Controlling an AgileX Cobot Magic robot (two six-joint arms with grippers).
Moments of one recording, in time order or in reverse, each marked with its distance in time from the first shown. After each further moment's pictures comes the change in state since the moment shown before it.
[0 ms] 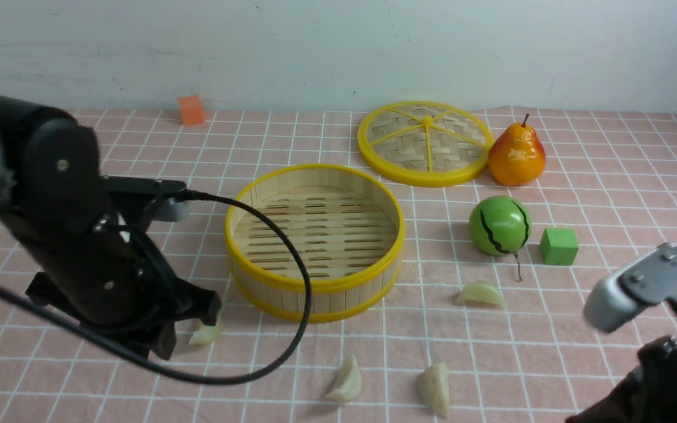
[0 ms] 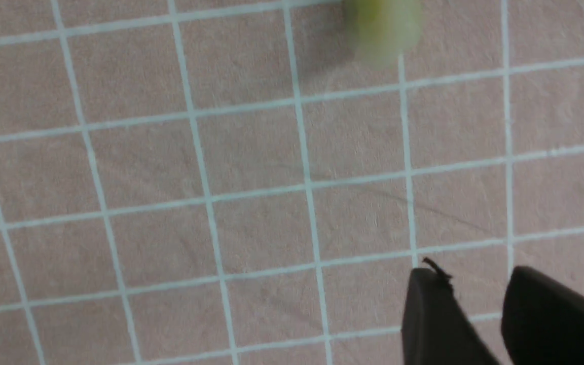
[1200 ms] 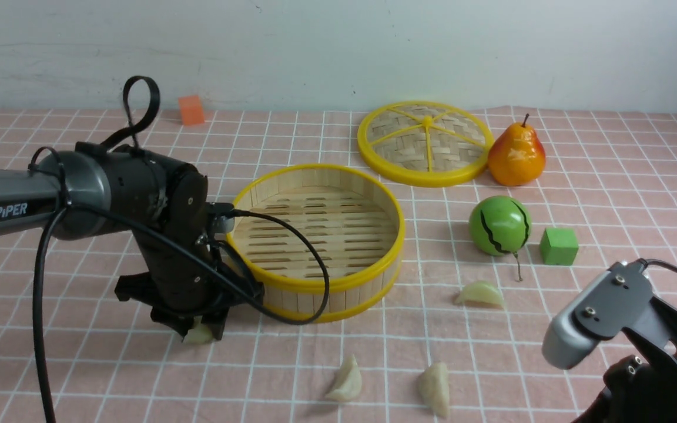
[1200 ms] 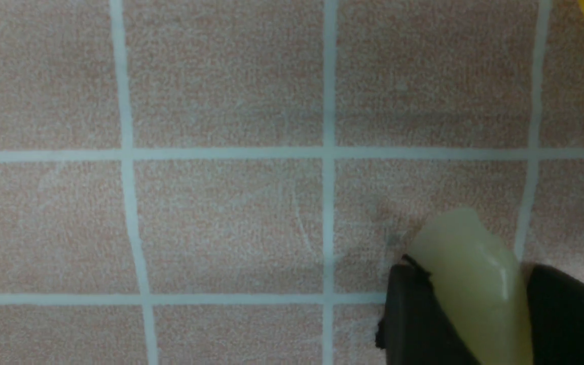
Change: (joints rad) right arm 0.096 0.017 -0.005 -0.058 -0.044 0.054; left arm 0.034 0.408 -0.167 0.066 -0.206 -0.099
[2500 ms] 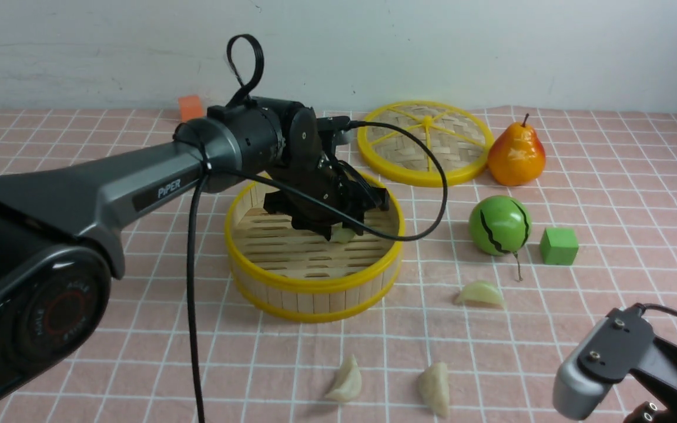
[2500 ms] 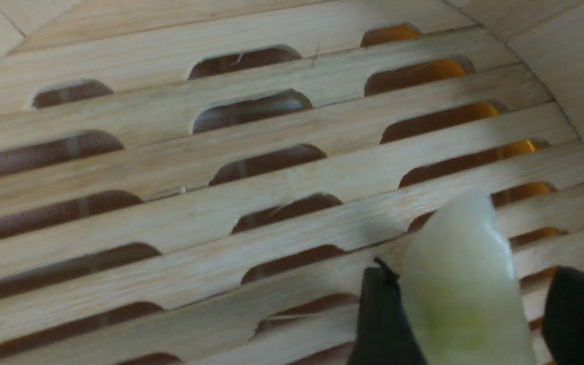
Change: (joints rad) right arm 0.000 0.001 0.000 0.016 0.200 0.000; left arm -0.129 0.317 -0.650 -0.200 -0.045 0.087
